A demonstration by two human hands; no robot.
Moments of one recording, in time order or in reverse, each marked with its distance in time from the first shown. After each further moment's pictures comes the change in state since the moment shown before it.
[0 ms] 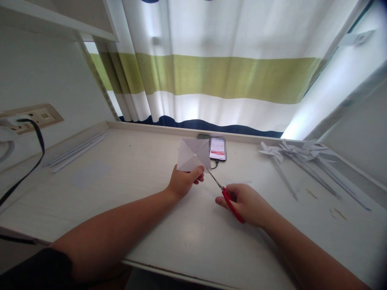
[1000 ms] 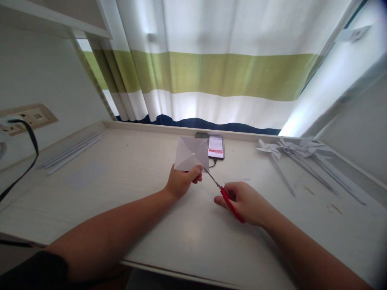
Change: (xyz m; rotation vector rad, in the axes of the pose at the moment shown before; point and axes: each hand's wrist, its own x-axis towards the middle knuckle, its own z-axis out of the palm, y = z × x) left_hand -0.002 0.002 0.002 -0.024 -0.002 0.014; right_hand -0.004 -0.001 -0.001 0.034 -0.009 0.023
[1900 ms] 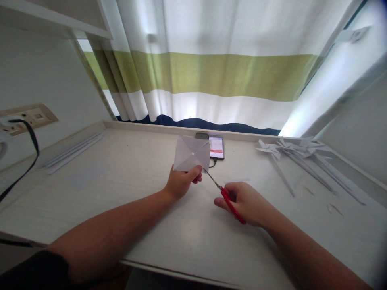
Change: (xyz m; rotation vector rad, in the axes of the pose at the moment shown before) left_hand -0.001 -0.001 -0.001 -0.008 -0.015 0.040; right_hand -0.001 0.002 -0.001 -0.062 0.012 -0.042
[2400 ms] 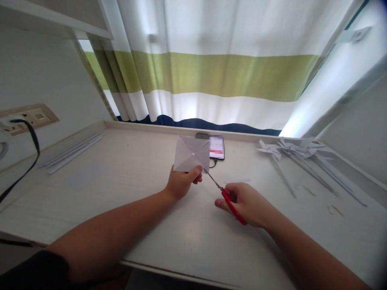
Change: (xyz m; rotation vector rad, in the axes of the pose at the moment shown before) left_hand -0.001 0.000 0.000 0.001 0.011 -0.005; right_hand 0.000 -0.002 -0.001 0.002 -0.006 0.015
